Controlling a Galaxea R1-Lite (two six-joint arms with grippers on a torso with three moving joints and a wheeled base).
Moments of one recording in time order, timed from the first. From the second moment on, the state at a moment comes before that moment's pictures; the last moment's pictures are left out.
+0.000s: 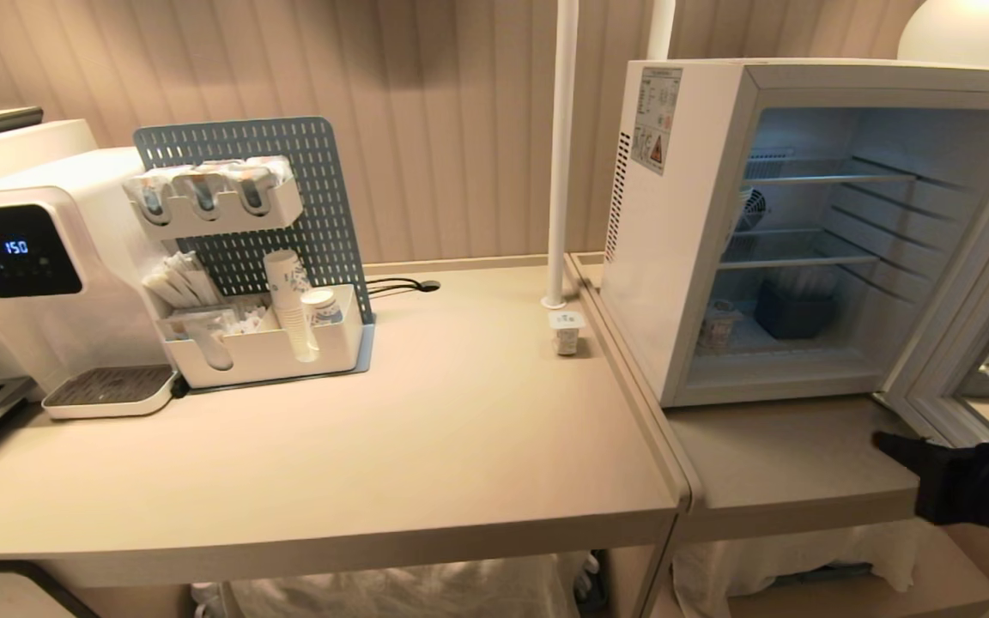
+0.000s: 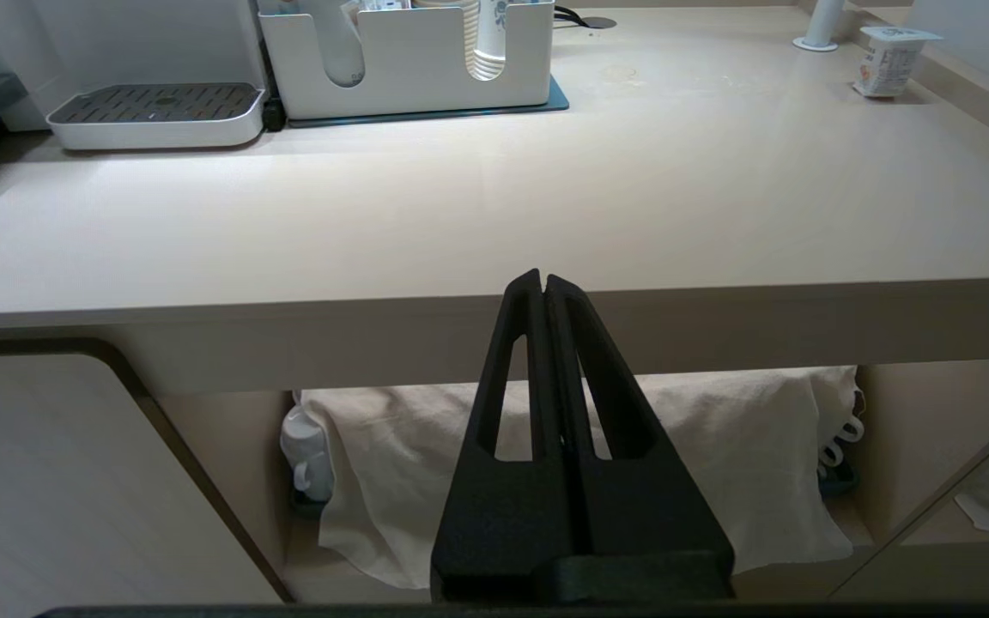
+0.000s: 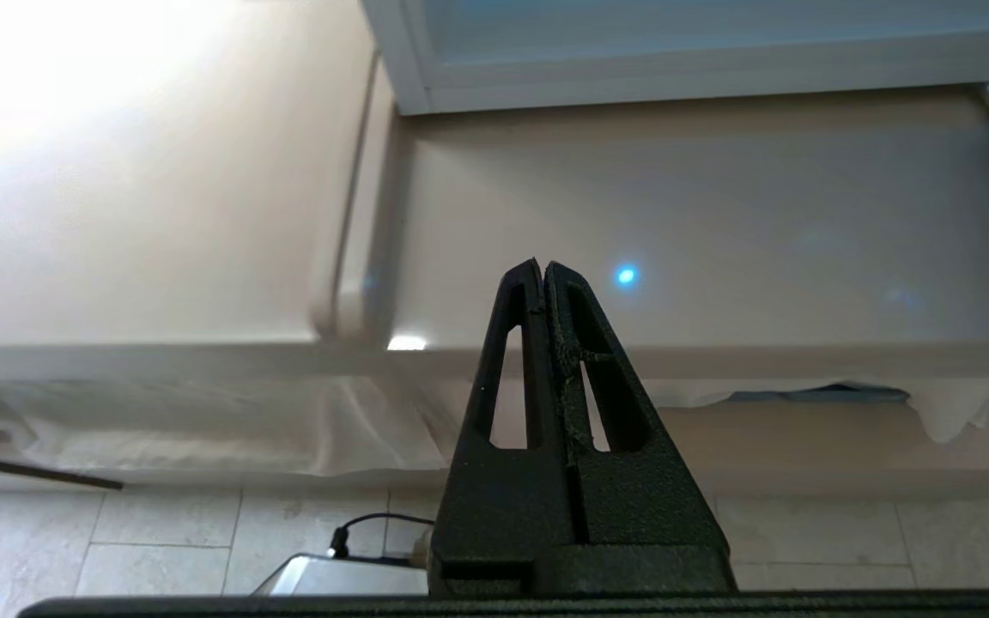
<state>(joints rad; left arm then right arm) 0.00 0.00 0.00 0.00 0.01 -0.02 -0.01 1.38 -0.26 -0.70 0.14 0.01</state>
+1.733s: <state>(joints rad) 0.00 0.00 0.00 0.00 0.01 -0.02 -0.03 2.33 -1.11 -0.90 0.08 -0.13</state>
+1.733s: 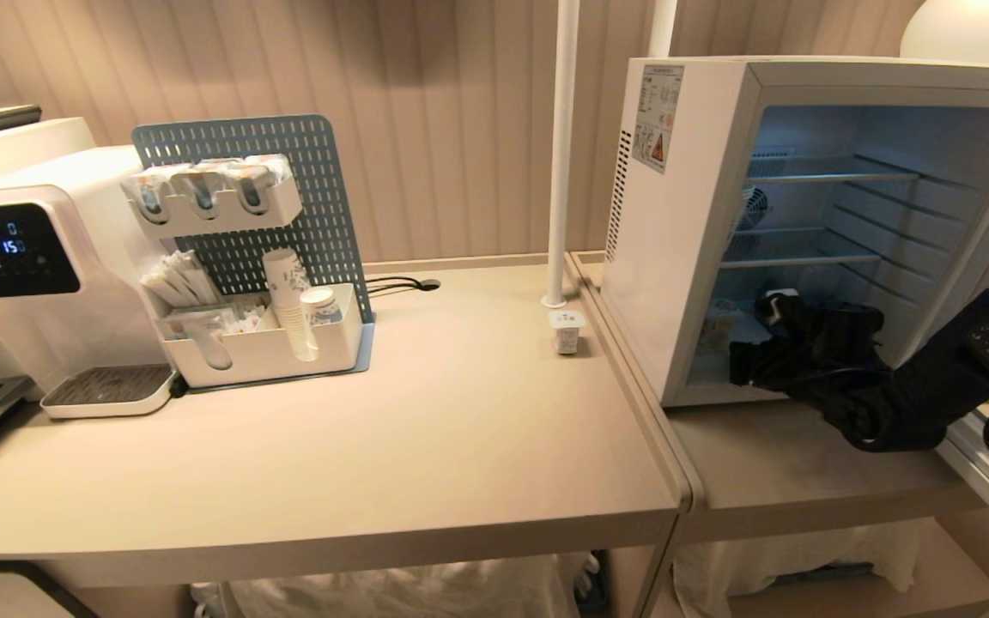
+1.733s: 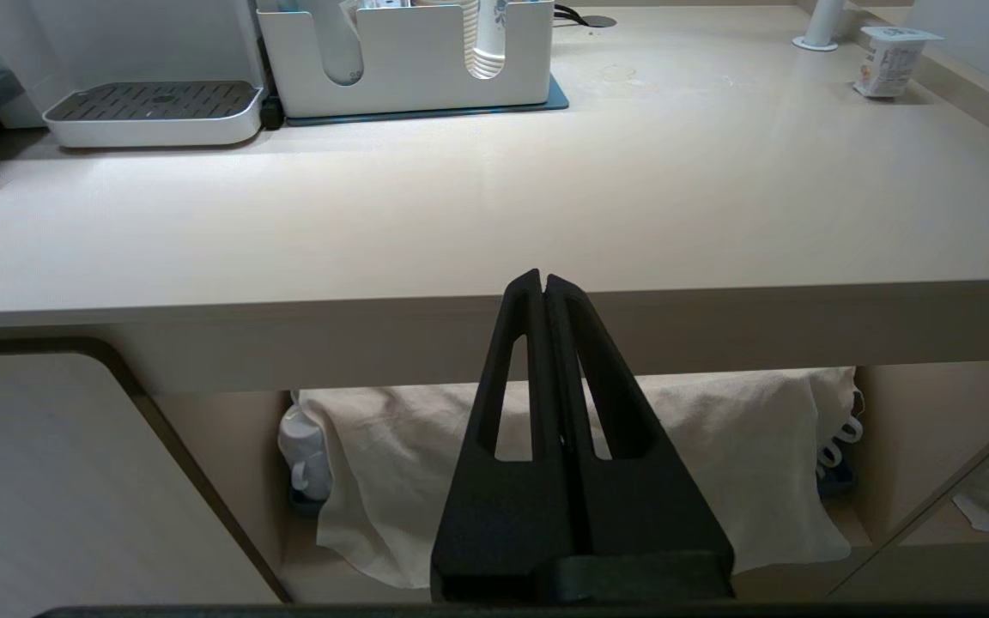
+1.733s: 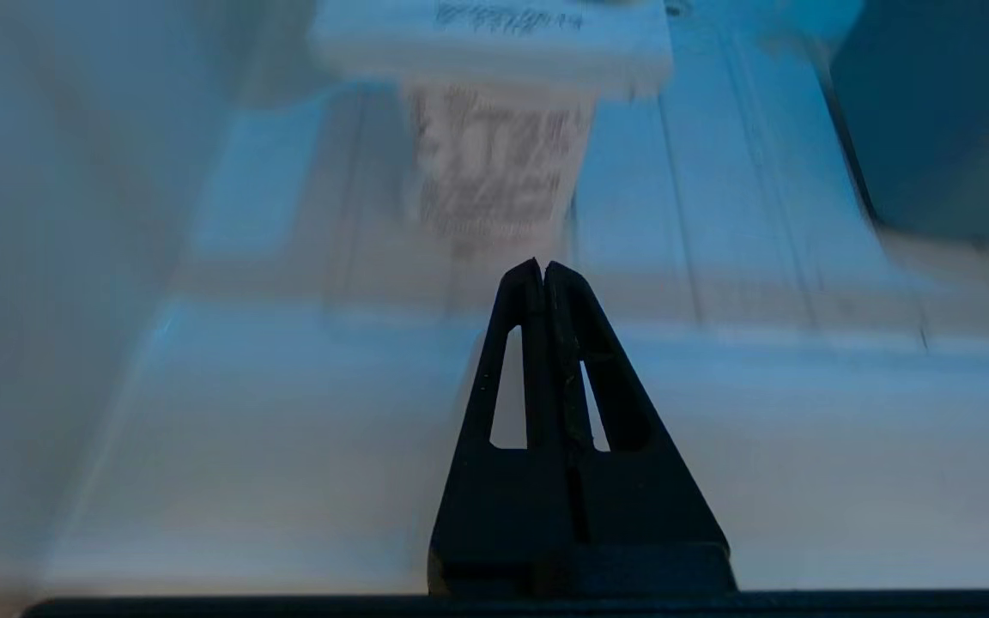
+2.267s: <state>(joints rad) 0.00 0.00 0.00 0.00 0.01 -0.02 -0.03 2.38 -1.22 -0.80 0.06 -0.14</state>
